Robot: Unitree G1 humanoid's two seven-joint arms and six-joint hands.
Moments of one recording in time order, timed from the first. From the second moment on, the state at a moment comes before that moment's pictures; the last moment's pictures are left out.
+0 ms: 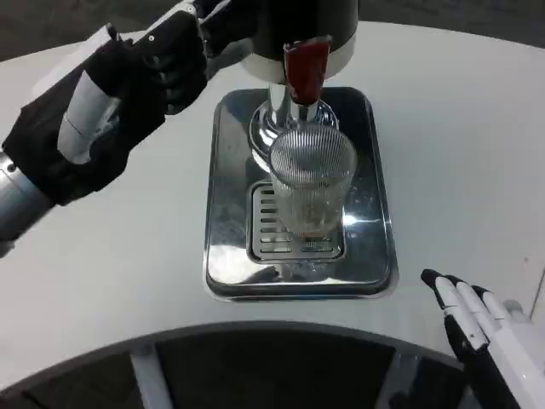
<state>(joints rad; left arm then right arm) -0.65 0.59 0.14 0.20 -0.54 -0.22 -0.85 0.57 -0.01 0.10 -0.95 -1.15 0.01 0.39</state>
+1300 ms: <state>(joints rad) -1.02 0.40 0.11 0.62 -0.41 -0.27 -1.07 0.60 0.02 0.12 -0.95 -1.17 0.02 0.35</state>
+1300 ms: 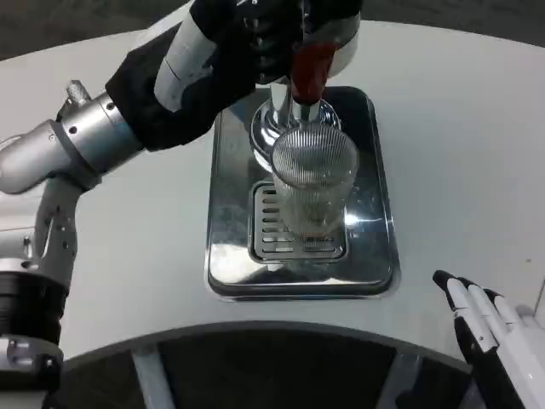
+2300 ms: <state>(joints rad) -1.19 0.39 0.04 0.88 -0.26 -0.60 -1.21 0.57 0.03 0.13 -0.94 -1.16 0.02 0.33</state>
